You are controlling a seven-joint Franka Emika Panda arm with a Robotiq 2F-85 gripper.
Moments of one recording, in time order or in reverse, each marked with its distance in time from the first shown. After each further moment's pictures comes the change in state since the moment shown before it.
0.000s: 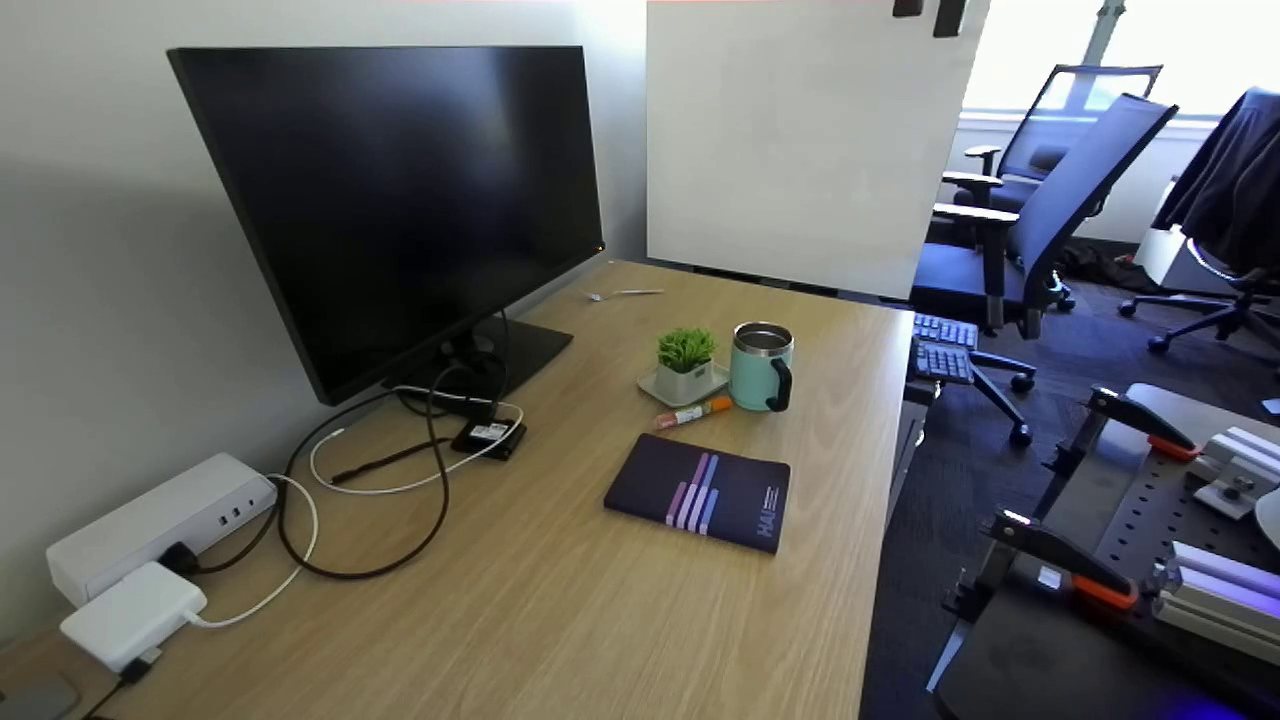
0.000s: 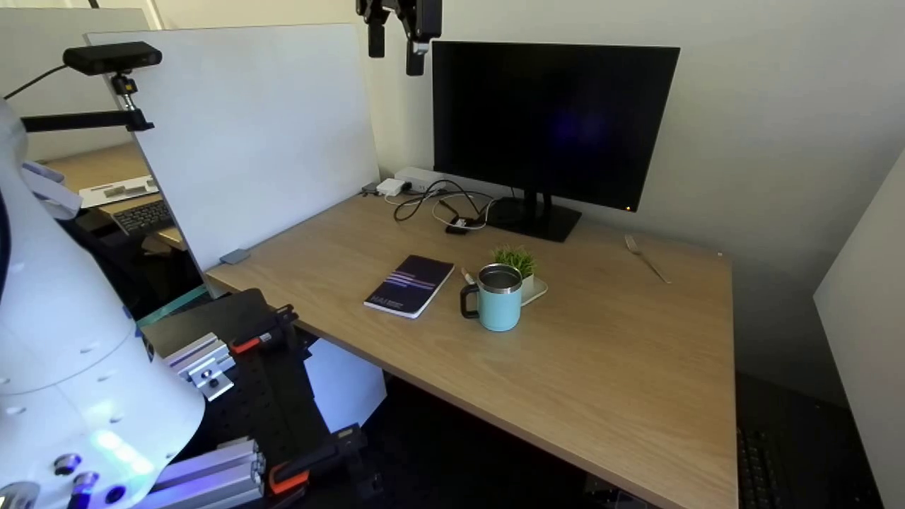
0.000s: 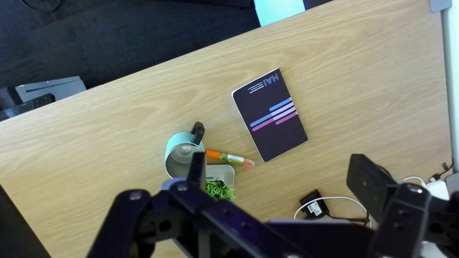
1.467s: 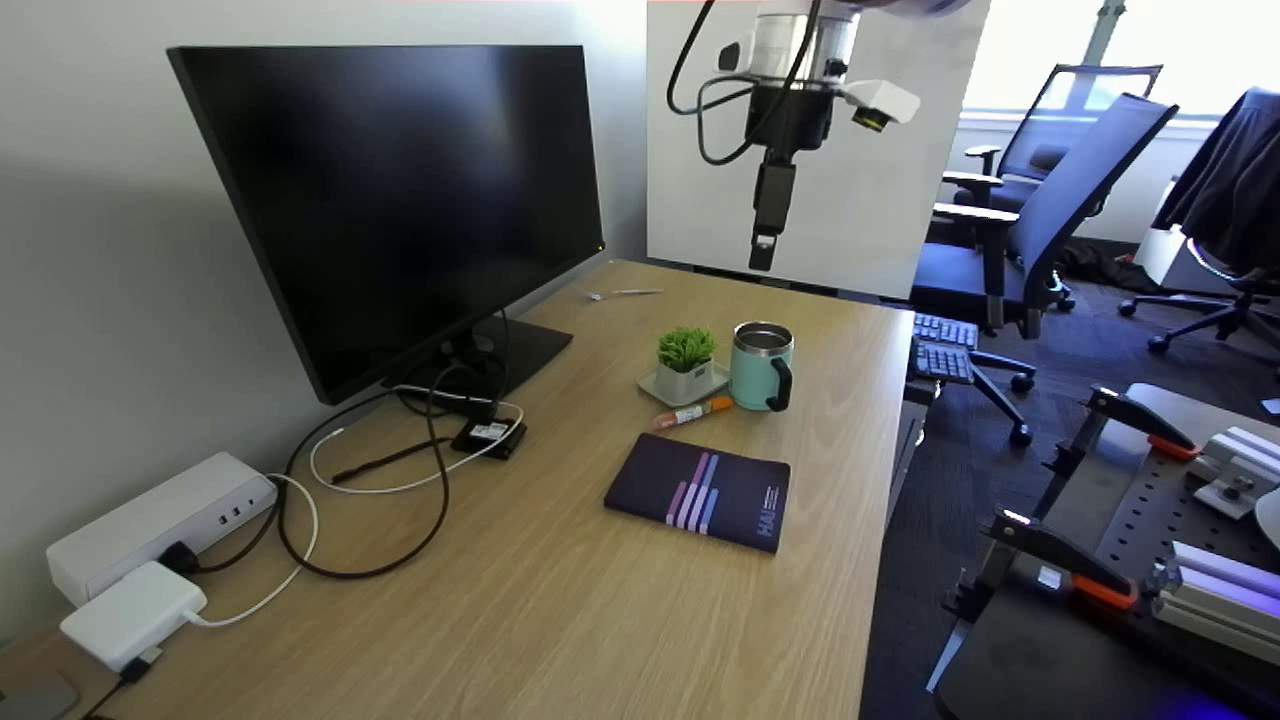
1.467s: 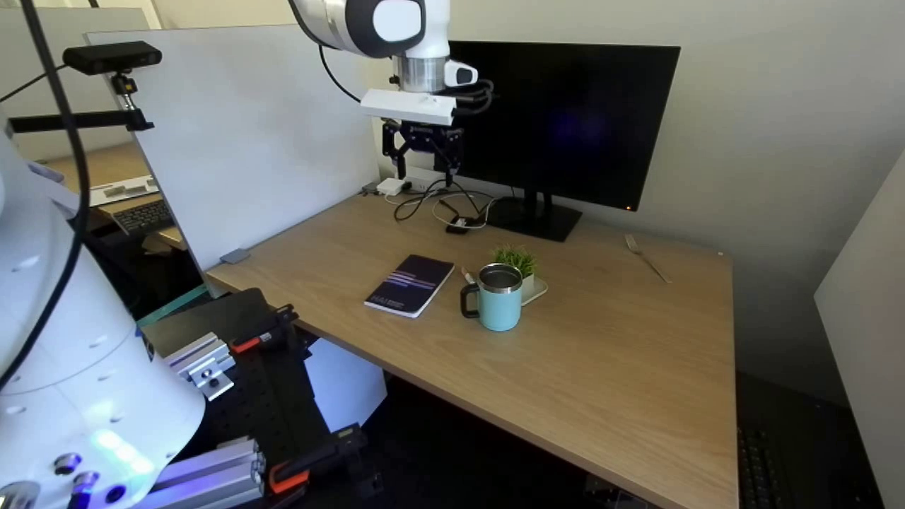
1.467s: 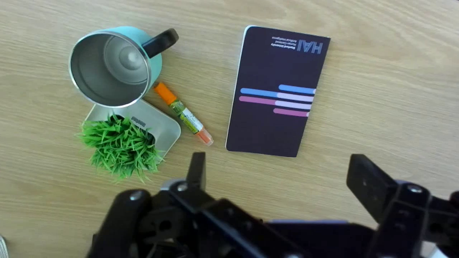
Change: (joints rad) arm 0.120 0.483 0.086 -0.080 0.001 0.675 -0.480
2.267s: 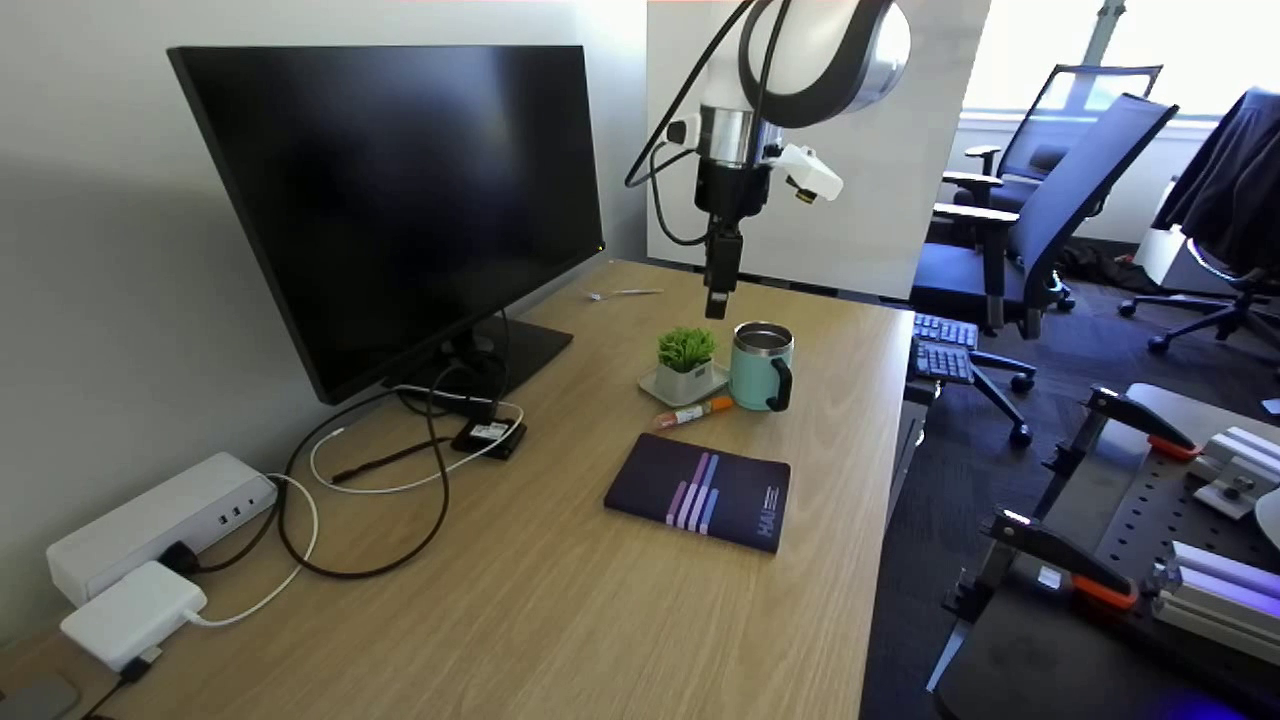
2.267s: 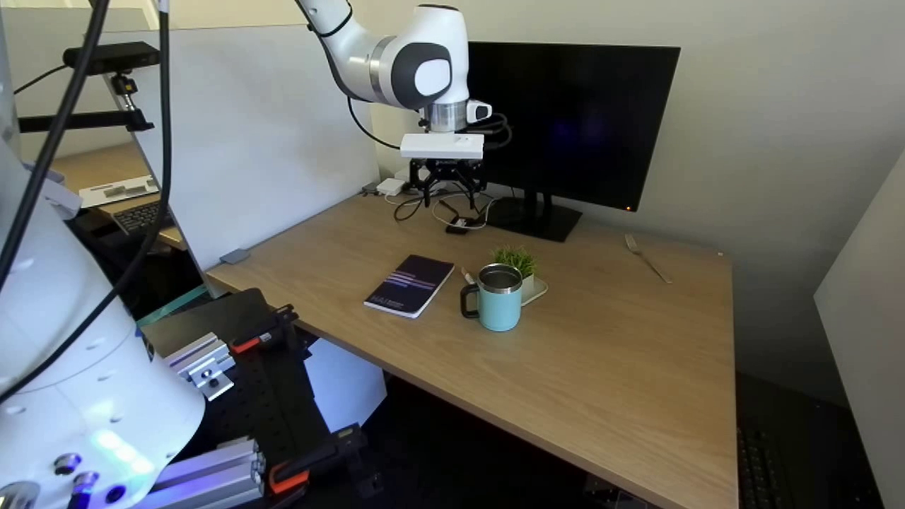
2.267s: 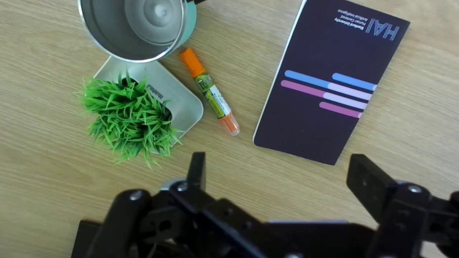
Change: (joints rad) arm -0.044 0.265 0.046 0.157 -0.150 0.137 -0.019
